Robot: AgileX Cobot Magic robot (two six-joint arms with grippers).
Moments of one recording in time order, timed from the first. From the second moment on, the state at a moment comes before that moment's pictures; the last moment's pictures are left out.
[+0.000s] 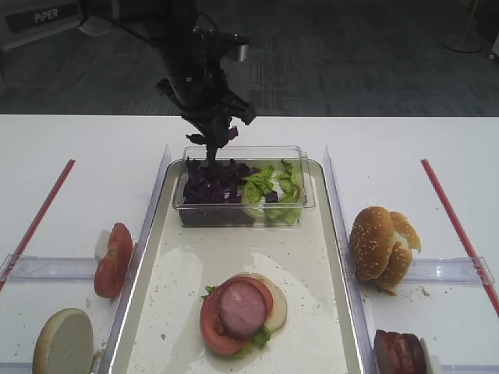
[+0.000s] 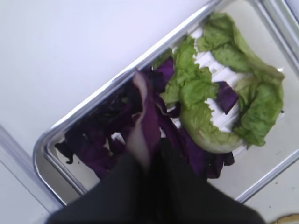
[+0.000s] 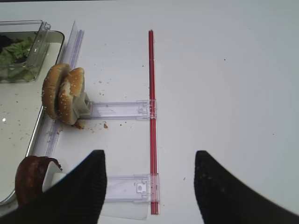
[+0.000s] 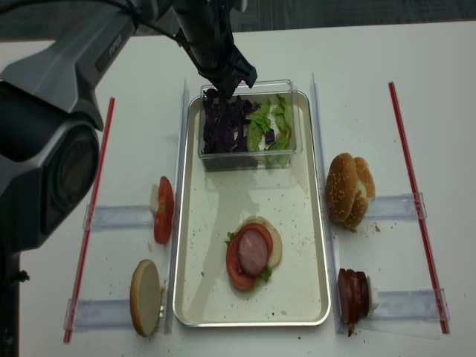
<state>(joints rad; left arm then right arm) -0.42 2.26 -2.12 -0.14 1.23 0.21 -0.01 -0.01 -0.48 0.04 1.14 0.00</state>
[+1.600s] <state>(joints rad) -0.52 2.03 -2.12 -0.14 1.25 0.16 -0.01 -0.01 -0.48 0.04 1.14 0.01</state>
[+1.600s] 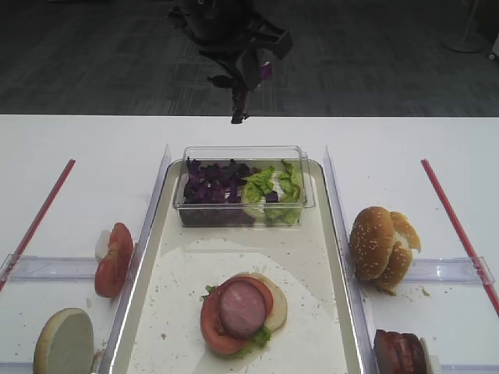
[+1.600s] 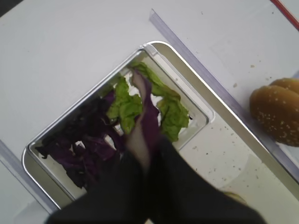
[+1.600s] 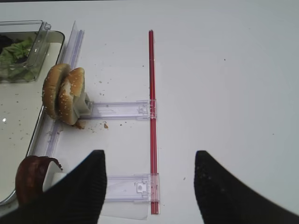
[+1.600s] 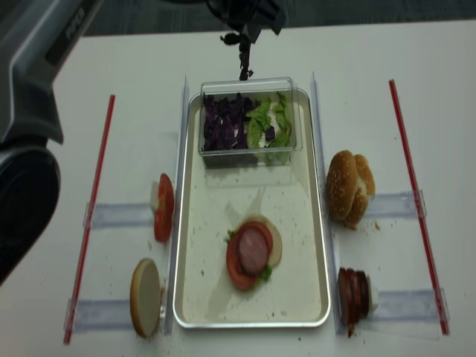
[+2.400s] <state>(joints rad) -0.66 1.68 -1.71 -0.14 1.25 0.13 -0.01 -0.01 -0.48 0.04 1.14 0.01</state>
